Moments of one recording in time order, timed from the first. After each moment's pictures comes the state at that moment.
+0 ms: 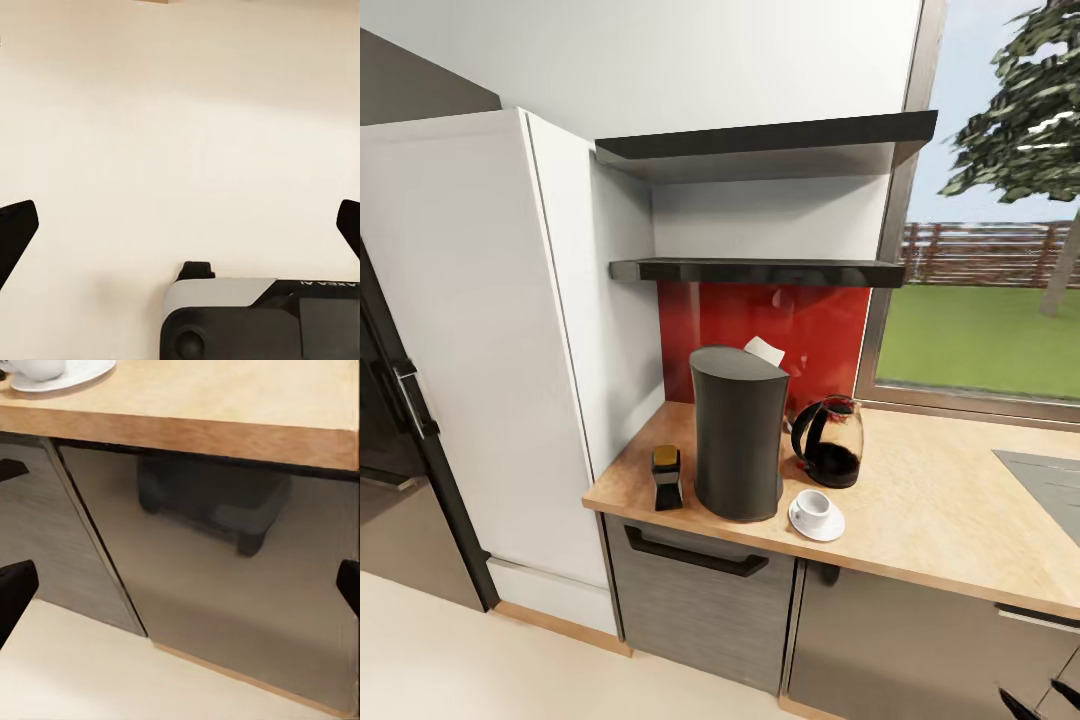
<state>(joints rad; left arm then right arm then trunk) -0.31 -0.17 -0.98 0.03 0.85 -0.19 0.34 -0.36 -0.10 -1.62 -1.09 0.80 -0.25 1.53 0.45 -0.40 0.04</state>
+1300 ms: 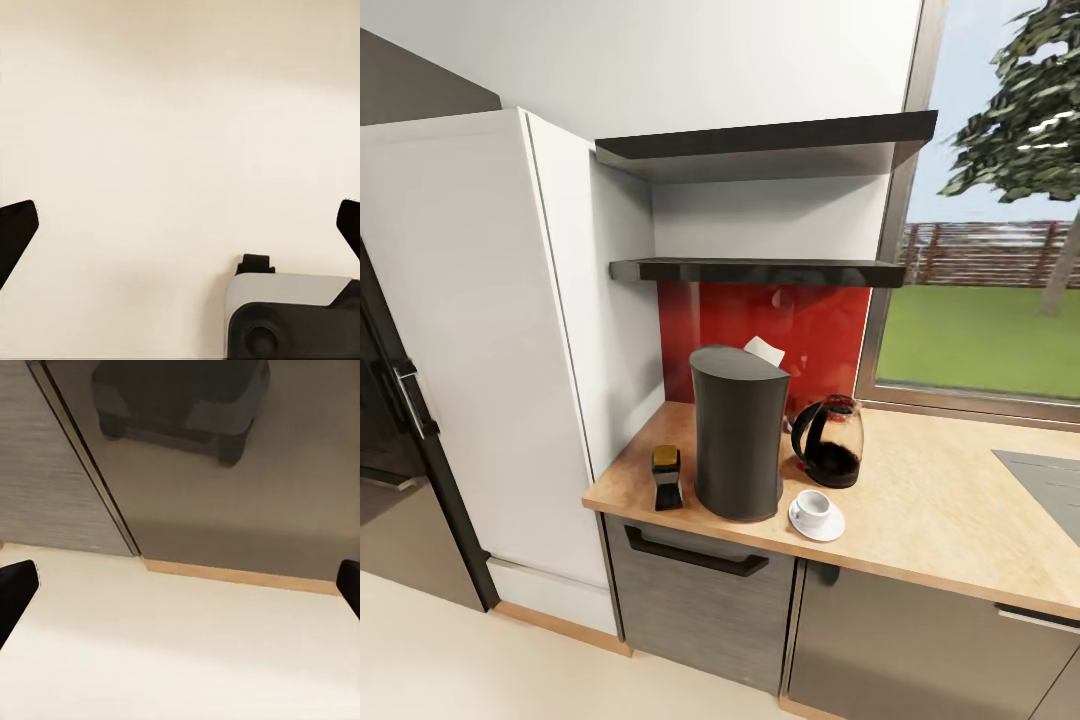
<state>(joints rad) -0.31 -0.08 -0.98 0.05 0.86 -0.18 0.34 -0.18 -0.09 -1.74 -0.50 1.03 -0.63 0.95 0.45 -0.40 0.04</state>
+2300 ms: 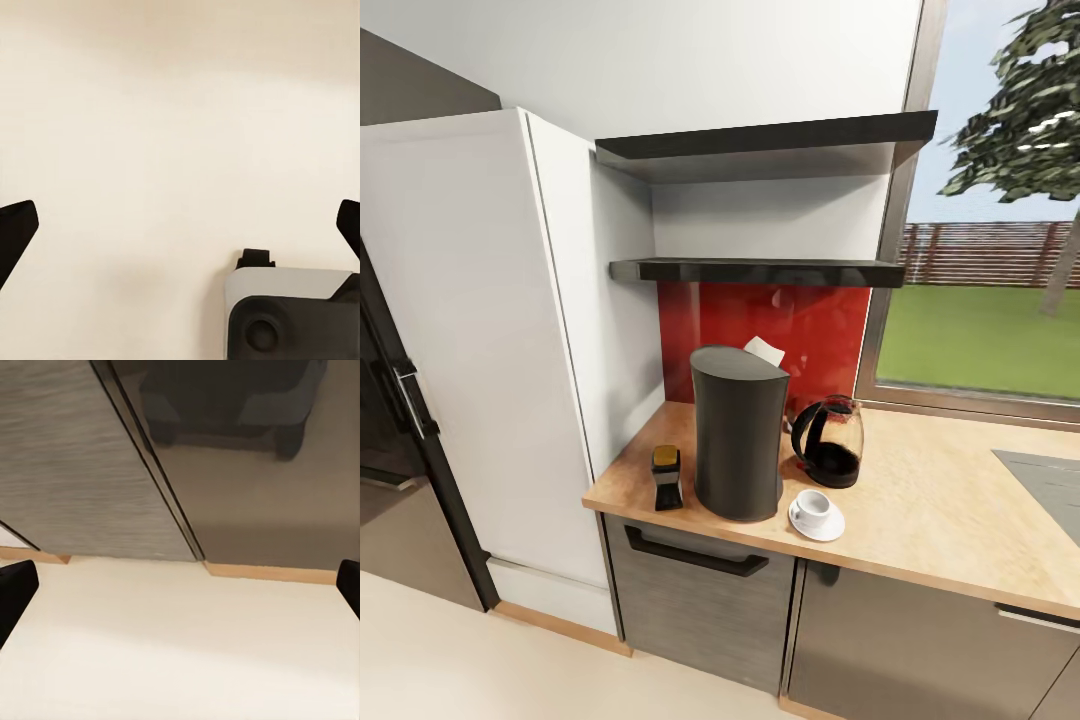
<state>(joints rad) -0.30 -0.08 -0.98 0.05 0.86 -0.18 0.34 -0.18 -0.09 -1.74 -0.32 1.03 -0.63 0.94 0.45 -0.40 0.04</state>
